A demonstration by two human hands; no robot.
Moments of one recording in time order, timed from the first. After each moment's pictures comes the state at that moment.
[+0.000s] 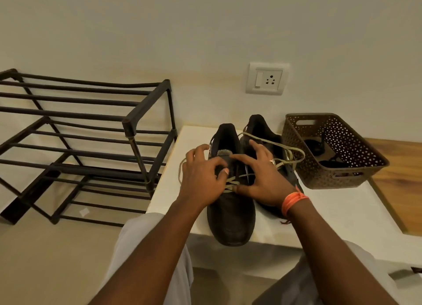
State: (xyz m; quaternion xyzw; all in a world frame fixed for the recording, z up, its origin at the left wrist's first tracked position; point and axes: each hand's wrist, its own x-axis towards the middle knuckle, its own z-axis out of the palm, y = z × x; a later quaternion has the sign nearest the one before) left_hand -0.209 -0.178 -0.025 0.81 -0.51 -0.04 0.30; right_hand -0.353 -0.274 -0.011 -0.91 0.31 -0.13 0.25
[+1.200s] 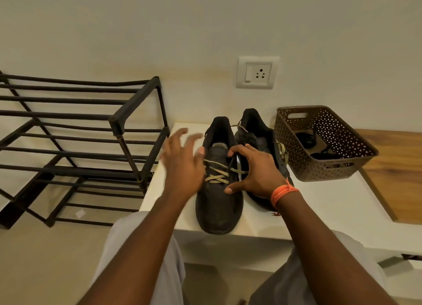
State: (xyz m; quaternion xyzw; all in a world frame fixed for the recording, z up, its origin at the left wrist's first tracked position) left_hand -0.203 -0.174 -0.011 0.80 -0.46 0.04 0.39; right_hand -0.354 -0.282 -0.019 -0.90 0.34 -0.15 0.24
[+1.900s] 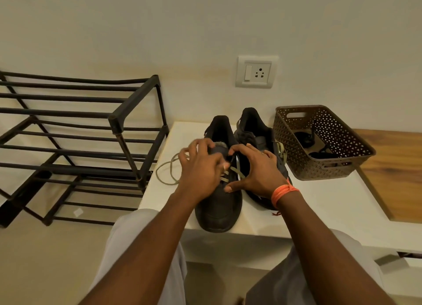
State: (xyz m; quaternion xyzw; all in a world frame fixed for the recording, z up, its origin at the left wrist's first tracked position) left_hand -0.218 -0.191 -0.022 0.80 -0.55 -0.01 0.25; right_hand -0.358 -0.279 -0.017 -0.90 0.35 -0.14 0.23
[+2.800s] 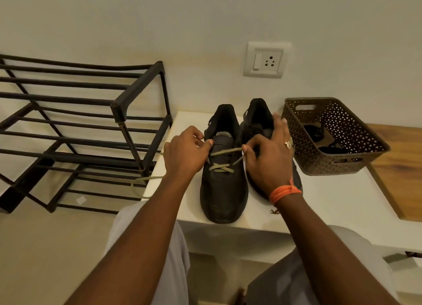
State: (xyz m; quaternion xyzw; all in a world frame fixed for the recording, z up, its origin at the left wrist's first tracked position) left_hand -0.186 -0.192 -0.013 0.86 -0.38 -0.05 0.35; right_hand -0.343 -0.269 -0.018 -0.82 0.44 -0.34 0.14
